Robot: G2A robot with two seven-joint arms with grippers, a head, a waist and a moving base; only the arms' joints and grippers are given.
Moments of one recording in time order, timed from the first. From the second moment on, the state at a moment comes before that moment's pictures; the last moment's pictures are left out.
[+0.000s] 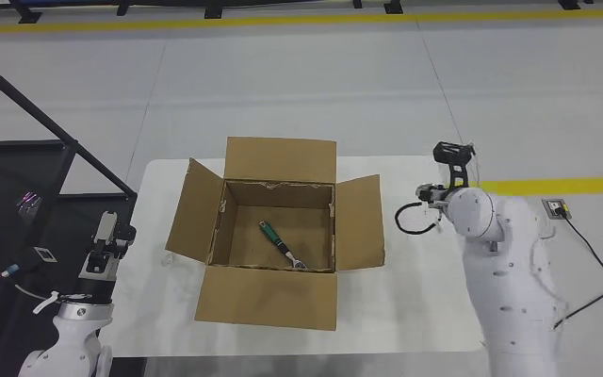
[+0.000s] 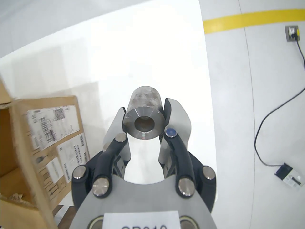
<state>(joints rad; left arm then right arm) 1.49 -1.14 -1.82 -1.83 -0.06 -0.30 -0.10 -0.71 -1.39 1.49 -1.58 -1.30 0.20 1.23</state>
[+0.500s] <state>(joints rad) 1.49 -1.14 -1.82 -1.83 -0.06 -0.30 -0.10 -0.70 -1.41 1.15 -1.93 -1.23 -0.01 1.32</state>
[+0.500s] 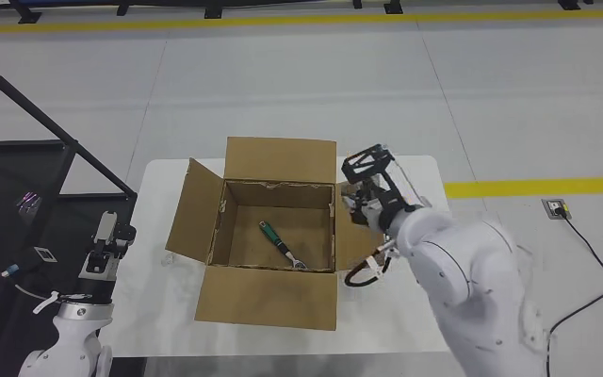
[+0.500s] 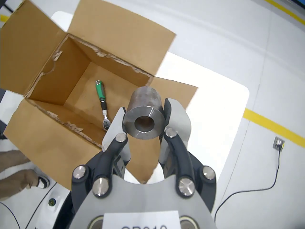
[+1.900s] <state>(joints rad) 1.49 -1.14 -1.82 -1.83 -0.06 -0.30 -0.10 -0.11 -1.92 0.49 -0.23 -0.84 0.02 0.97</state>
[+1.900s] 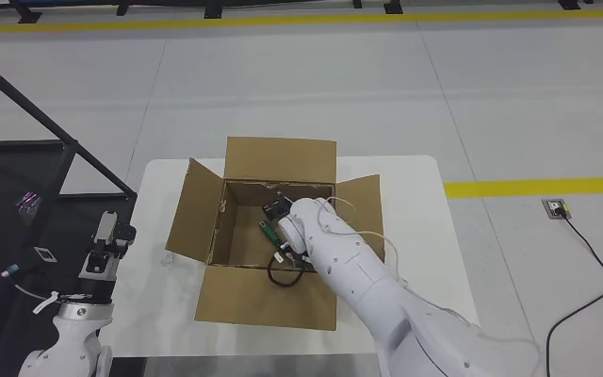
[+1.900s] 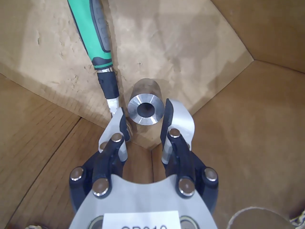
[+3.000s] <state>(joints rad) 1.48 -1.15 -1.65 -1.85 0.13 -0.32 -0.23 -0.16 -1.77 0.72 -0.74 -0.86 0.02 0.86</state>
